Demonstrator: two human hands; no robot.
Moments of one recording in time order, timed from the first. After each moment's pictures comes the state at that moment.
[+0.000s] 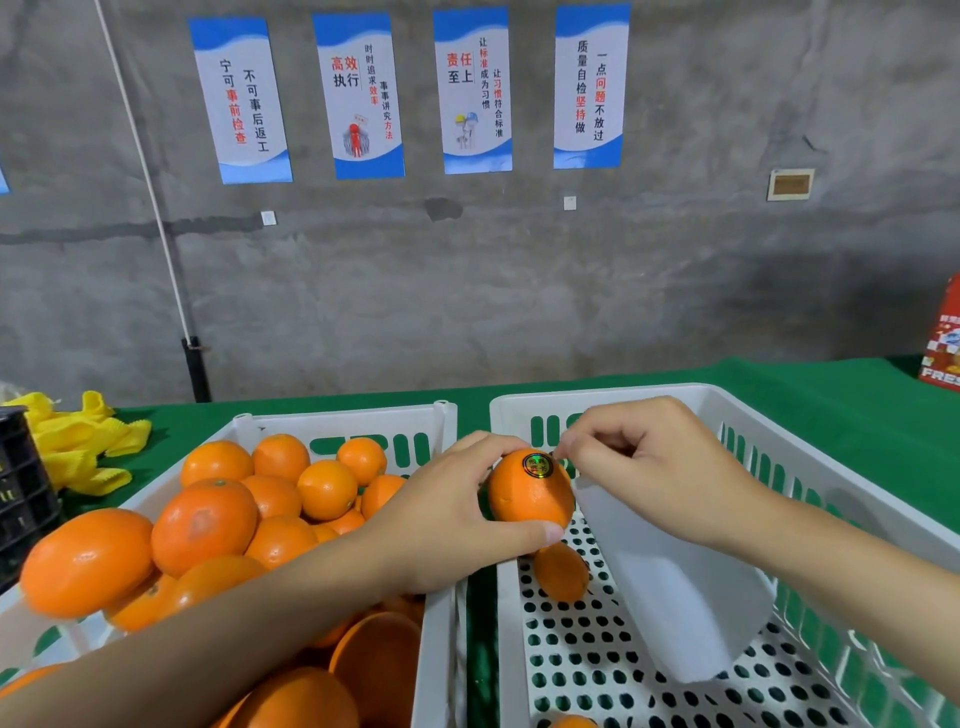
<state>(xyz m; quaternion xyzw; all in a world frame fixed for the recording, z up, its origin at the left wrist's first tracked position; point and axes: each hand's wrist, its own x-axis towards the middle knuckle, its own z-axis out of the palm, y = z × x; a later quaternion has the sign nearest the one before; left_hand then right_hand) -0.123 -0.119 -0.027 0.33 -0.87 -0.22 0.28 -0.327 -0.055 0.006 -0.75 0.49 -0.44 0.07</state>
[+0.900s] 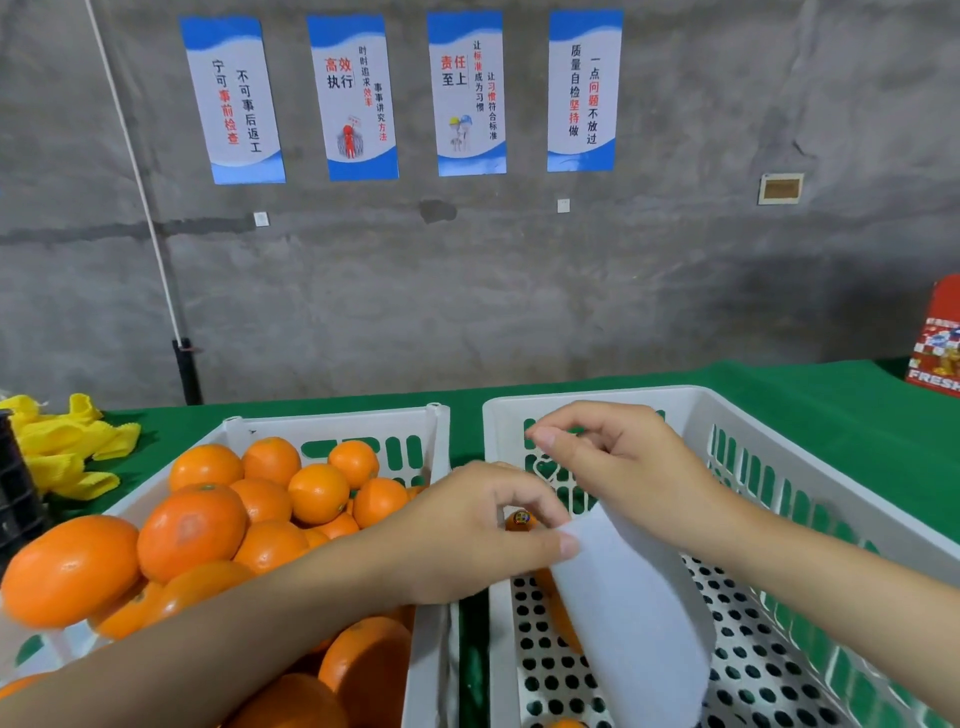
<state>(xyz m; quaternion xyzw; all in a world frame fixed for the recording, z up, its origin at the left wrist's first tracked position) -0.134 -0.096 -0.010 0.24 -0.90 -0.27 0.24 -0.327 -0.075 -0.013 -0.72 0.43 -0.51 0.19</state>
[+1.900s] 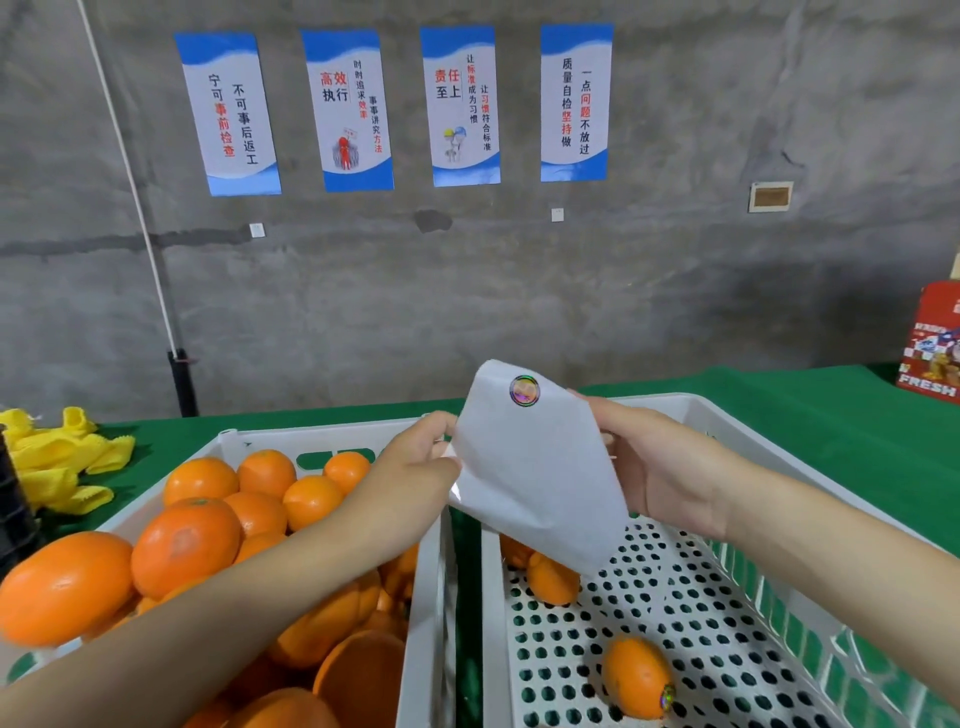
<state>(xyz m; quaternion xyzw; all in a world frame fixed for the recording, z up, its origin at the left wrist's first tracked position) -0.123 -0.134 -0.011 0.38 -0.74 -0.38 0.40 -0.350 -0.081 0.006 -0.55 0.44 -0.48 0.53</state>
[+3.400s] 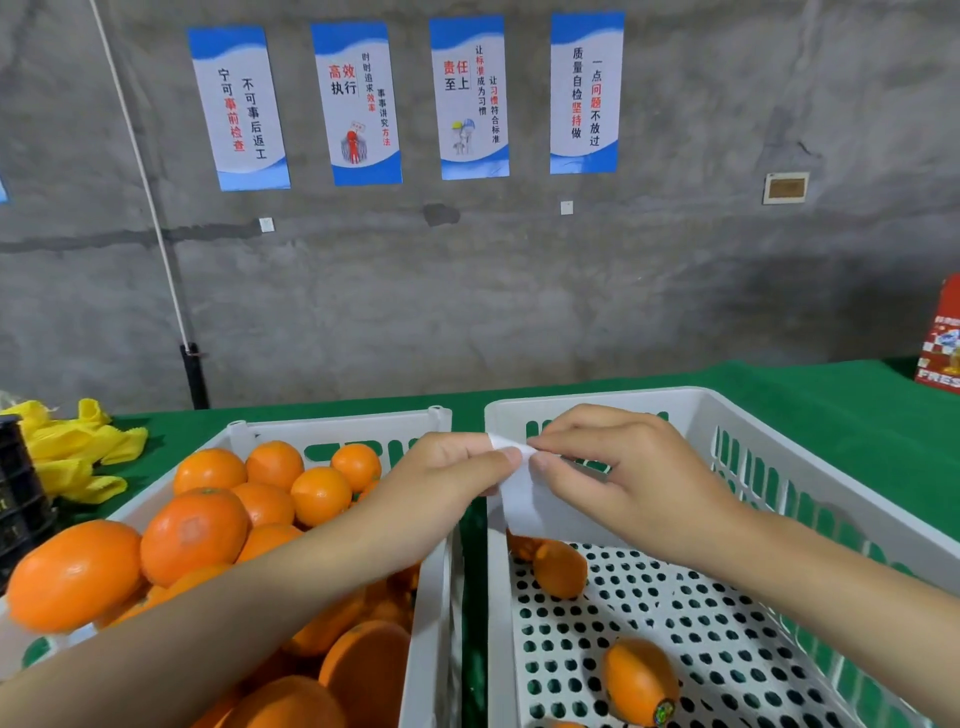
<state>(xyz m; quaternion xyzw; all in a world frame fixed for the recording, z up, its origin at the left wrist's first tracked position) -0.130 -0.115 -0.009 0.26 -0.77 -0.47 0.36 -0.326 -0.059 -0.007 -0.79 0.45 -0.40 -0.07</state>
